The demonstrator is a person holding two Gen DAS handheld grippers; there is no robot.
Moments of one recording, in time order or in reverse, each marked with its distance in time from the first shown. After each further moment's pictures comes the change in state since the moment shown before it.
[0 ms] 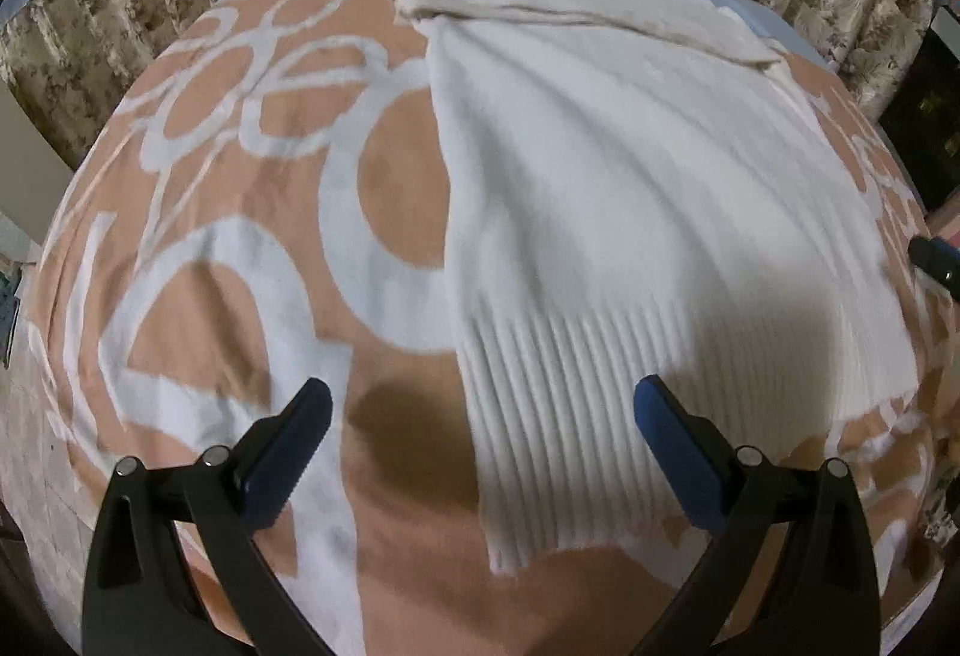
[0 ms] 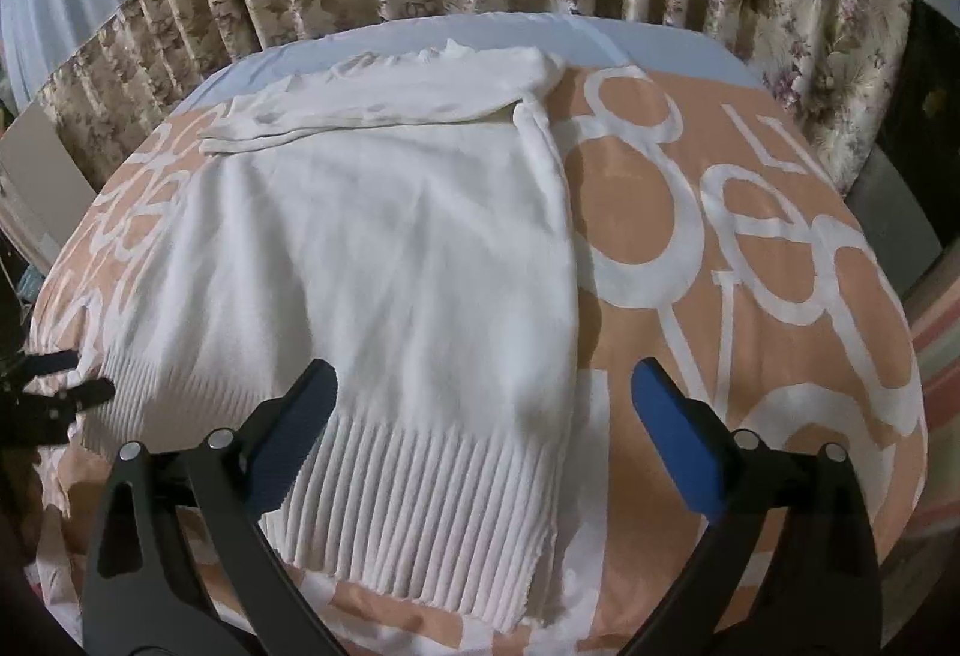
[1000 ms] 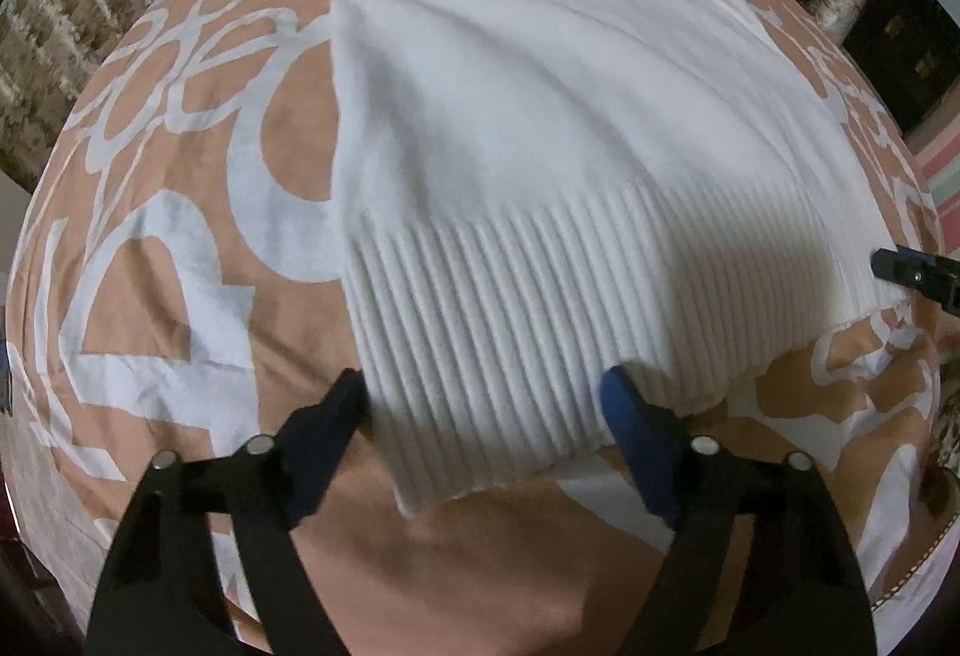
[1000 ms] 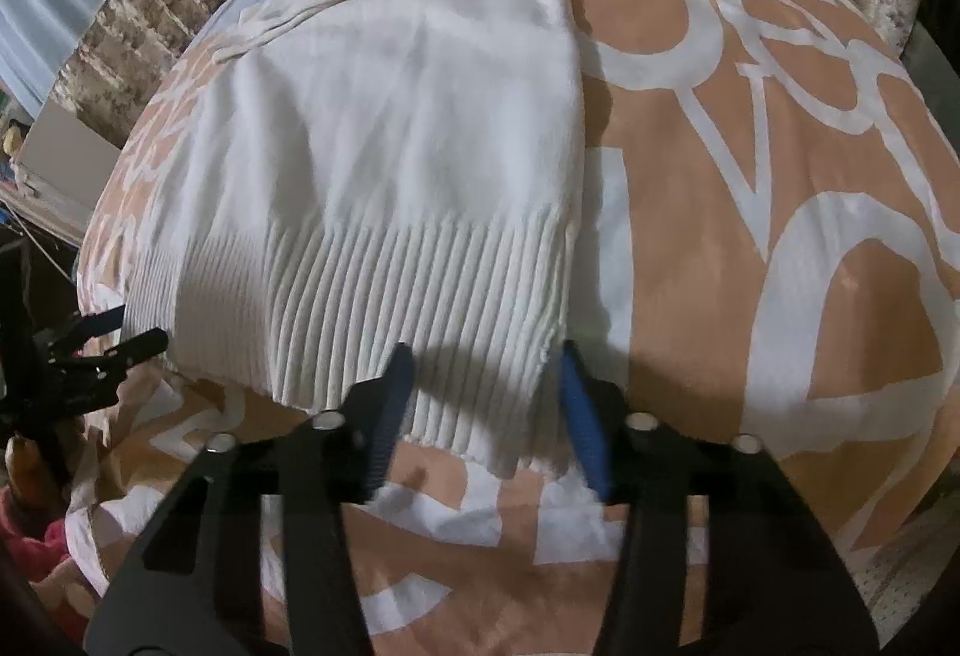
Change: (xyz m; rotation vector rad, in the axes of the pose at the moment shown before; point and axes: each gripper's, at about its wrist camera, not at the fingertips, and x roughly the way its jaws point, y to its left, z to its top) left arm 0.012 -0.034 -0.018 0.129 0.096 -0.044; right arm 0.008 -0.028 -0.052 0.094 0.295 0.174
